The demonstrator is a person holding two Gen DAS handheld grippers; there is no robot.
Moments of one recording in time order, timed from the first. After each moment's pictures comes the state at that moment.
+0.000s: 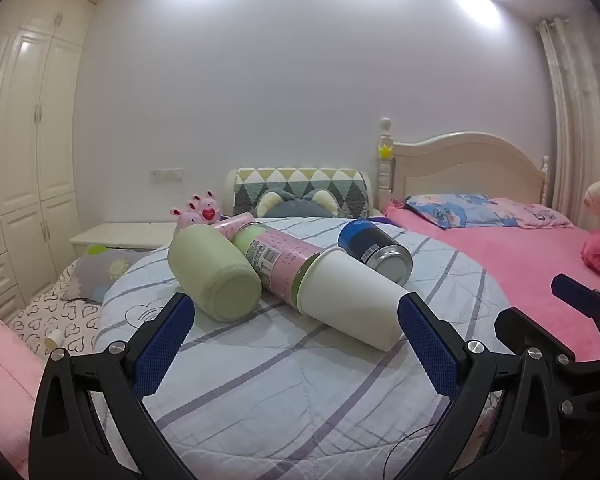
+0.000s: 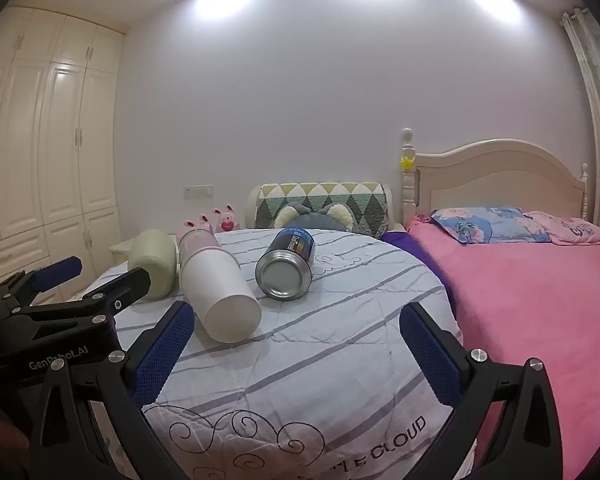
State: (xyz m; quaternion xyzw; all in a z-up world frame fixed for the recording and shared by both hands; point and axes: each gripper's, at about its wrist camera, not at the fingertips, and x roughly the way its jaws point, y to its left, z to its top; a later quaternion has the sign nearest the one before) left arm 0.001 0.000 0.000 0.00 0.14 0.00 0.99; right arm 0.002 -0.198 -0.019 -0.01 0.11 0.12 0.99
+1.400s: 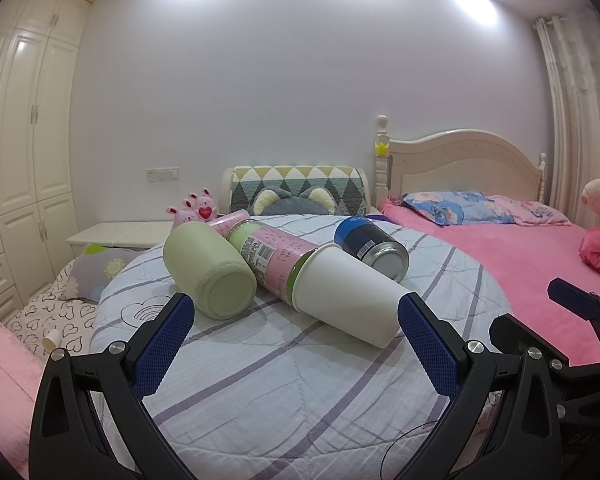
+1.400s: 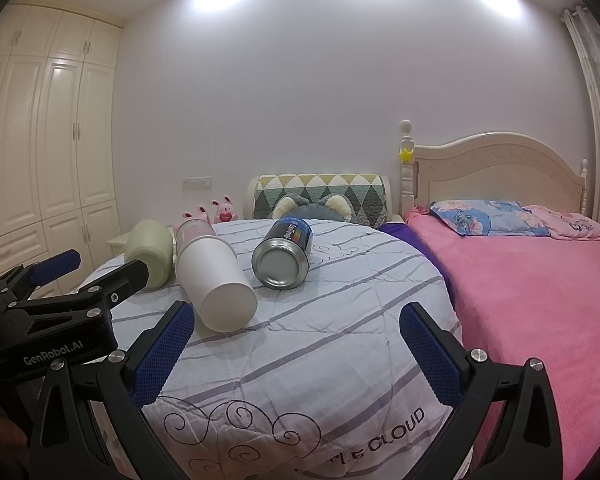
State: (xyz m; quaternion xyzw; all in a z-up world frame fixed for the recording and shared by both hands) left arm 0.000 -0.004 -0.003 0.00 0.14 -0.01 0.99; right arm 0.003 -0.198 -0.023 -0.01 0.13 0.11 0.99
